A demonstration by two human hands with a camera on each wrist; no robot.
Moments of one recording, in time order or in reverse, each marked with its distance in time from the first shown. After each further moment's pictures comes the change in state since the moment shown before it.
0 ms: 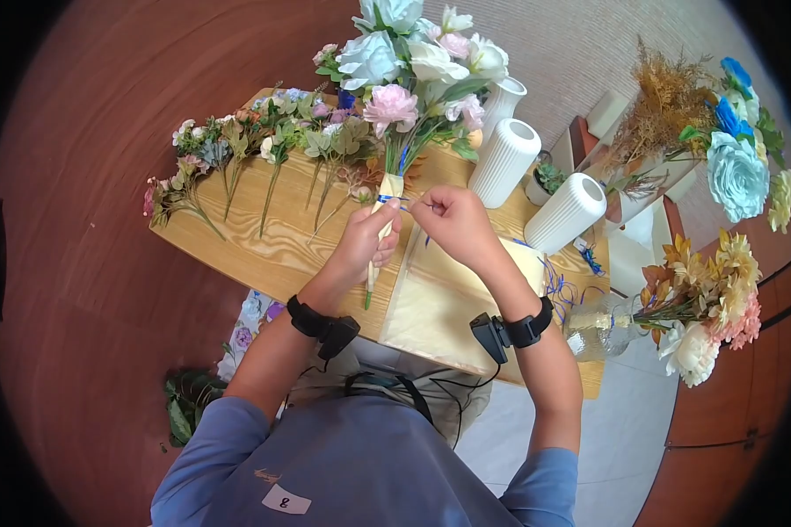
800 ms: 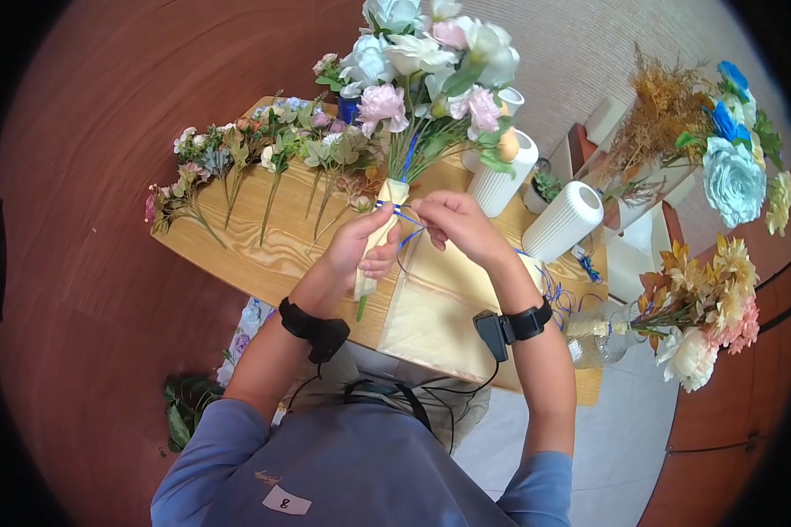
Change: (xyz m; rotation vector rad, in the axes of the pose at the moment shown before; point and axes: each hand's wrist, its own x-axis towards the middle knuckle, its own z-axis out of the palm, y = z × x) left_hand -0.009 0.027 -0.003 -0.193 -0.358 -0.170; right_hand 0.011 0.000 -0.015 0.548 -0.257 0.141
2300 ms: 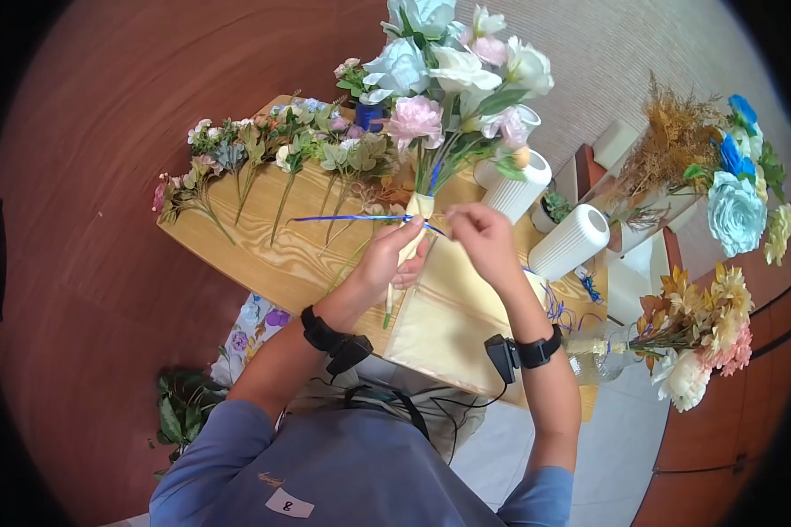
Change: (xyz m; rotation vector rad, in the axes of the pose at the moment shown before) left_hand 0.009 -0.016 0.016 0.084 0.188 0.137; right_hand -0.006 0.009 0.002 -0.395 0.329 -0.270
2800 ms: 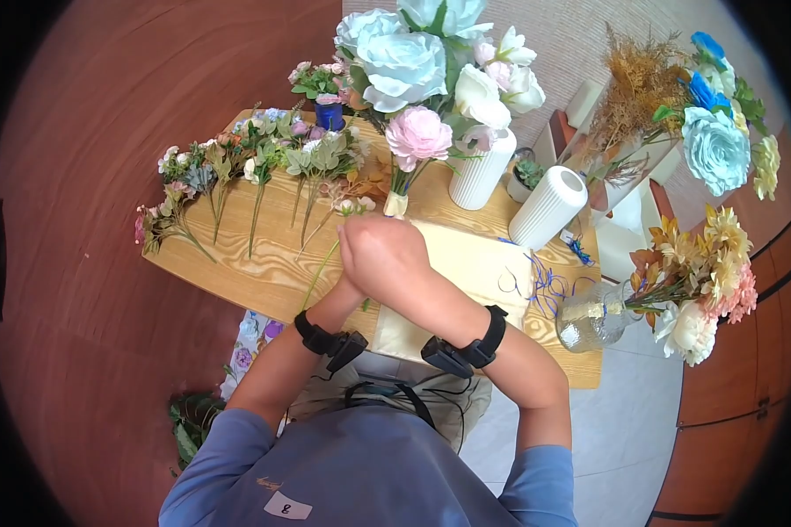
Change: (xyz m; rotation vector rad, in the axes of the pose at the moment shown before) left_hand 0.046 -0.076 -0.027 0.576 0.161 0.728; right_hand -0.027 -0.053 0.068 -0.689 0.027 -0.343
